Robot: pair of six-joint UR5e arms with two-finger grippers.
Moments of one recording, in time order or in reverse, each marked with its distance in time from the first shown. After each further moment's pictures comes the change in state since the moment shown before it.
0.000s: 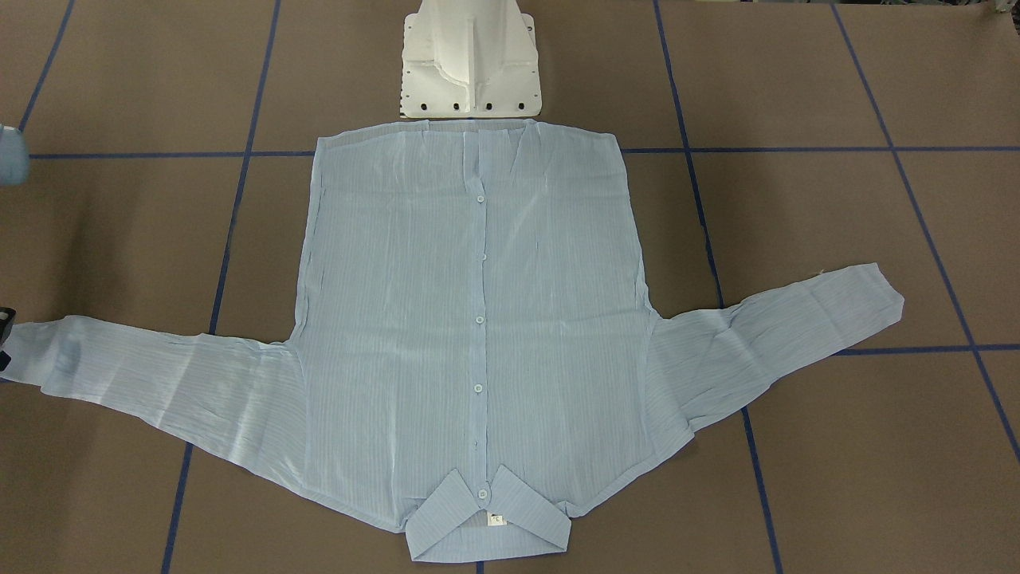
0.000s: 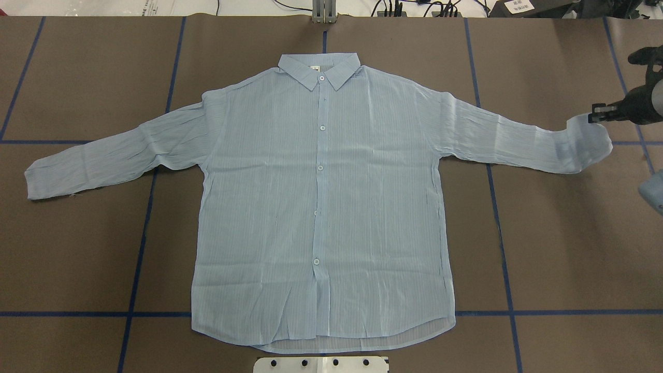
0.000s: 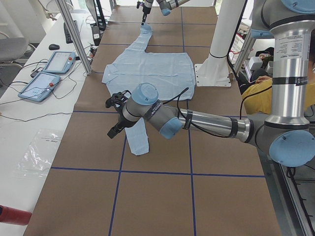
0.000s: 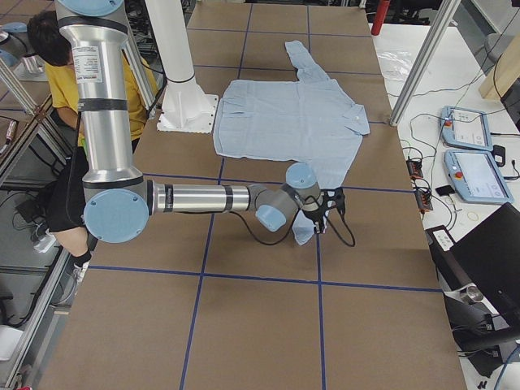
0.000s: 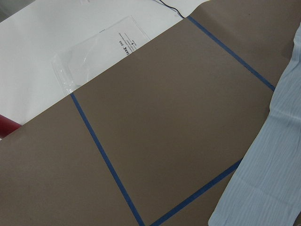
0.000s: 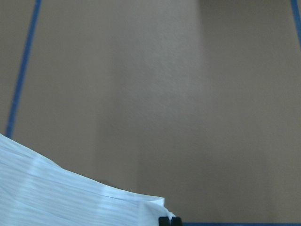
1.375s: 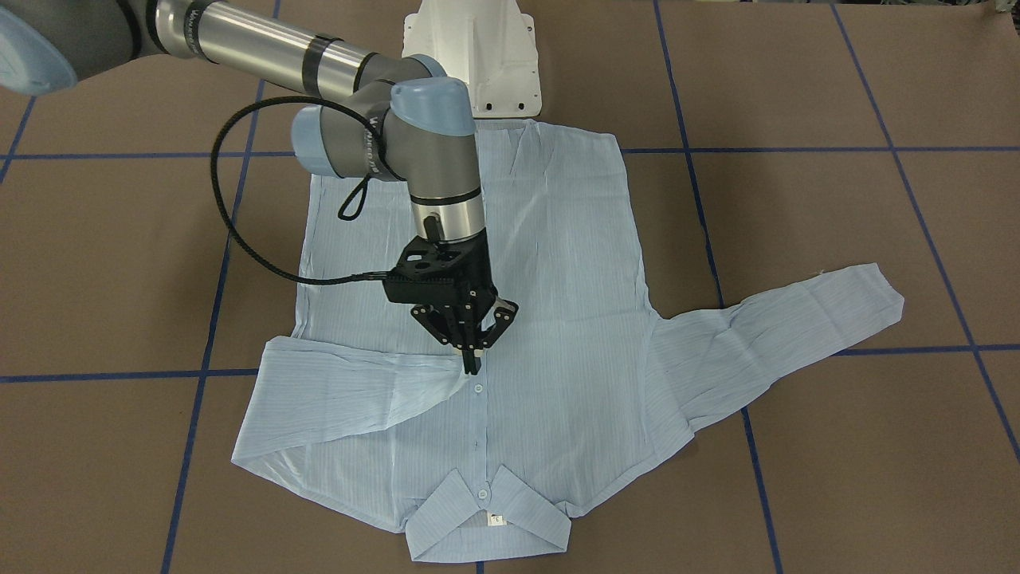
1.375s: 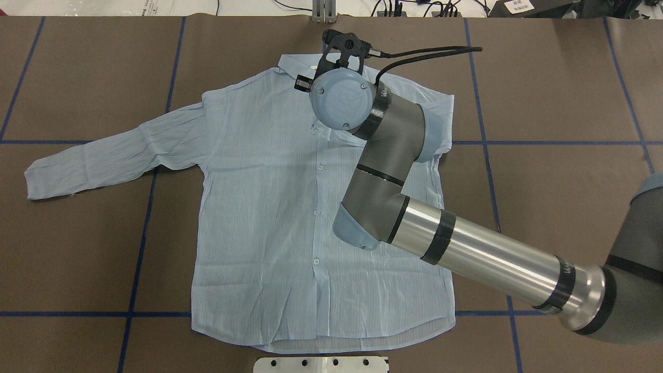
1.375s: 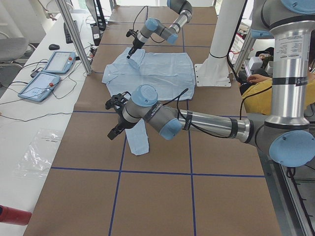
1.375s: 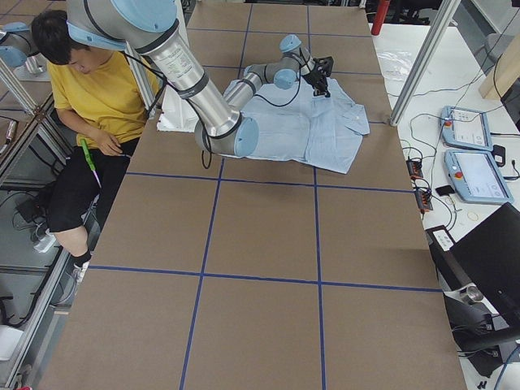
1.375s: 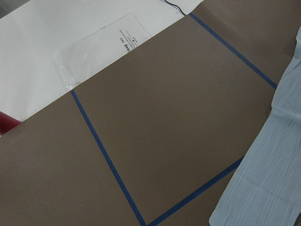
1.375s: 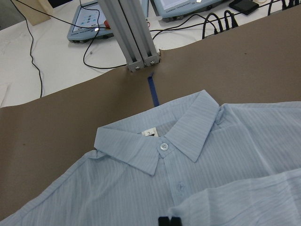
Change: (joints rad) left arm 0.000 0.000 0.009 0.000 0.000 -0.002; right arm -0.583 0.829 -0.292 -0.233 -0.687 0.663
